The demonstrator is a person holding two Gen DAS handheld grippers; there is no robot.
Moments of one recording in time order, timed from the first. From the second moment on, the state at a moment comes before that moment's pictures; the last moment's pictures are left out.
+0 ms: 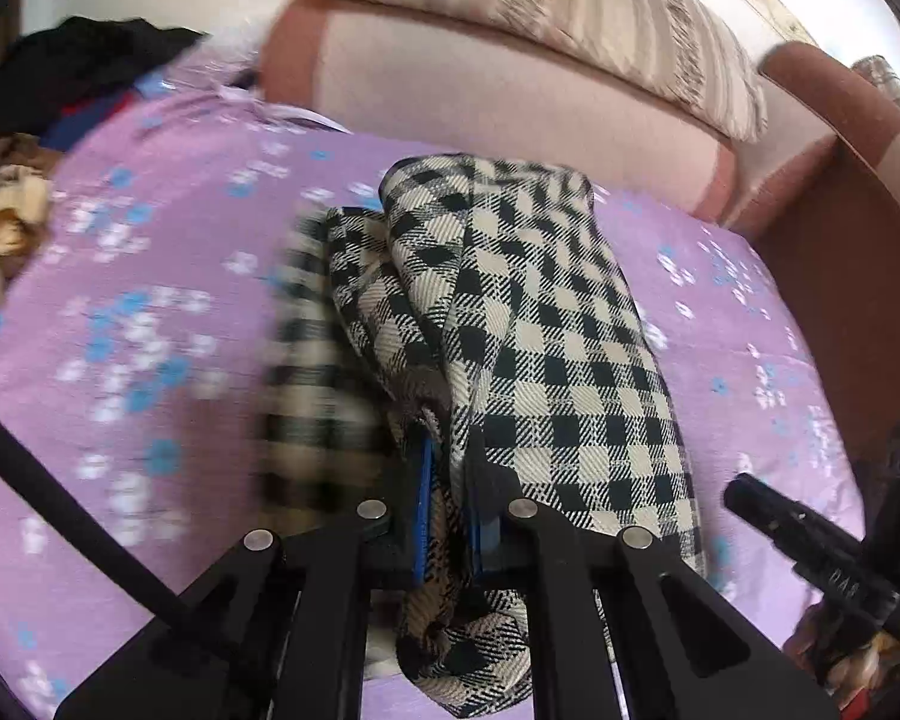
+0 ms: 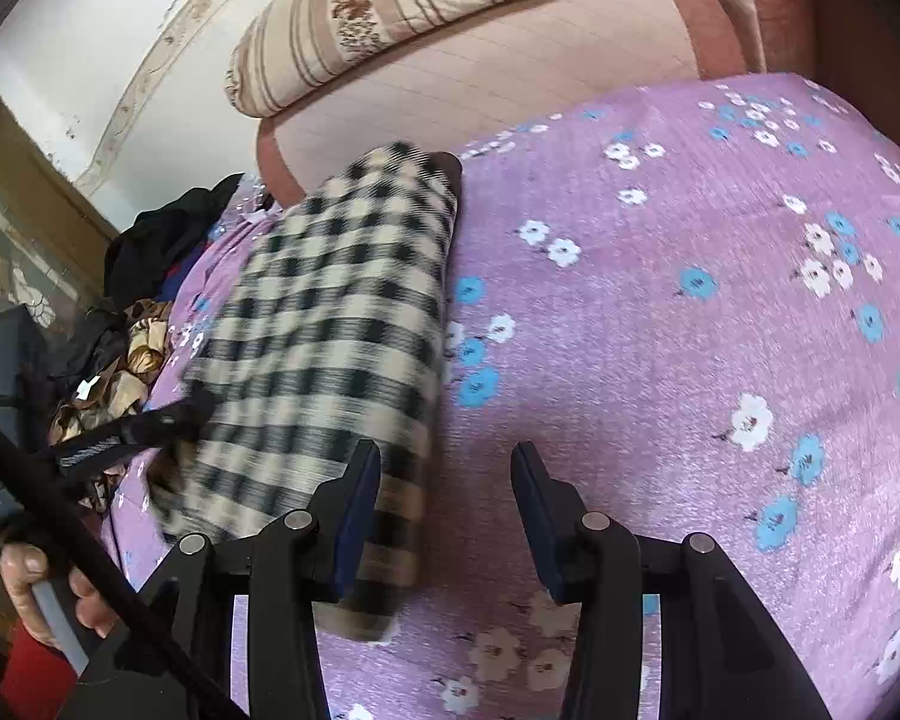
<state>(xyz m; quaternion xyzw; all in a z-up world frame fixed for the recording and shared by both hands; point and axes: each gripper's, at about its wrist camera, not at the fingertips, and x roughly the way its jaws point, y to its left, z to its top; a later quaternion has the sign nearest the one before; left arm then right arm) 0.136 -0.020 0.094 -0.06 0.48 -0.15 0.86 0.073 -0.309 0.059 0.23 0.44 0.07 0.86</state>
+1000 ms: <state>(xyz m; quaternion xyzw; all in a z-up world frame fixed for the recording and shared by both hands) 0.093 0.033 0.070 -0.11 0.45 -0.11 0.88 0.101 -0.251 0.098 0.20 0.42 0.11 0.88</state>
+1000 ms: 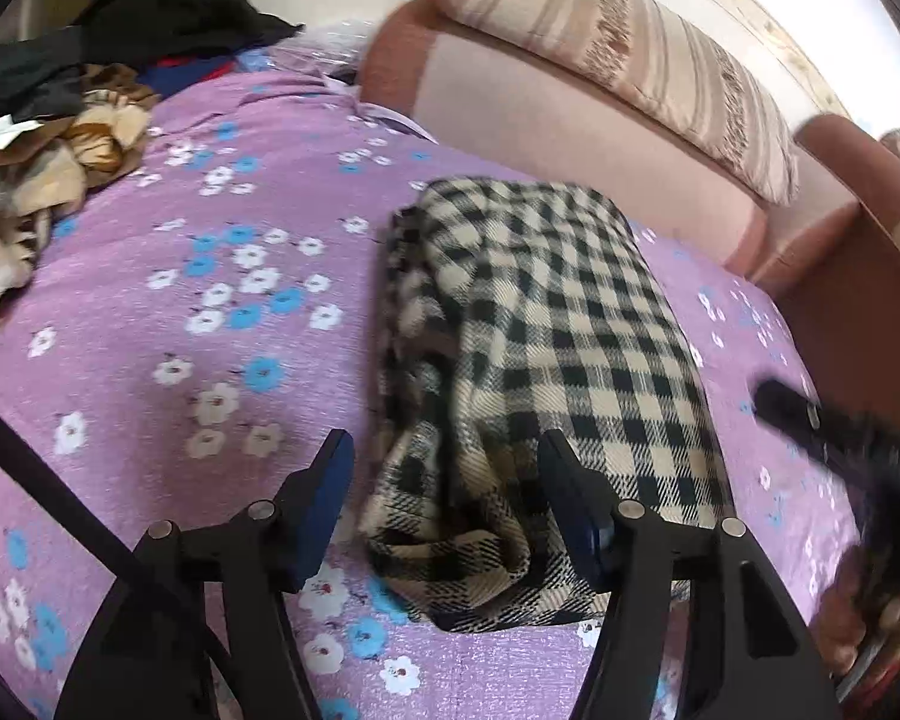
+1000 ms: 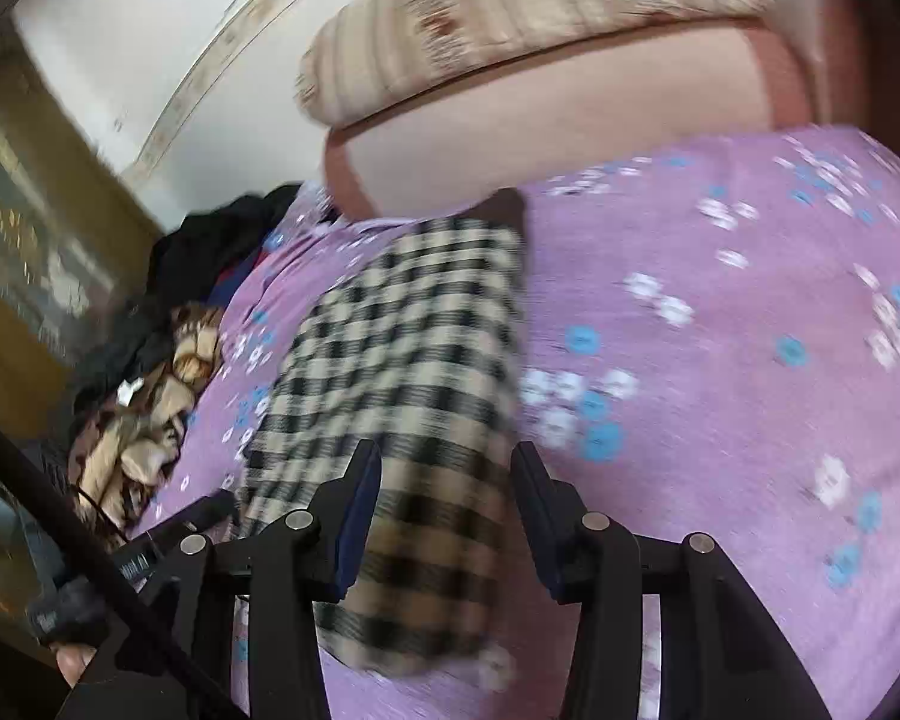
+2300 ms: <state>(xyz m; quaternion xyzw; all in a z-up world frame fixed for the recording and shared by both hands) 0.088 0.034 0.047 -0.02 0.49 -0.07 0.87 0.090 -0.202 0.071 0.02 0.50 0.10 0.86</state>
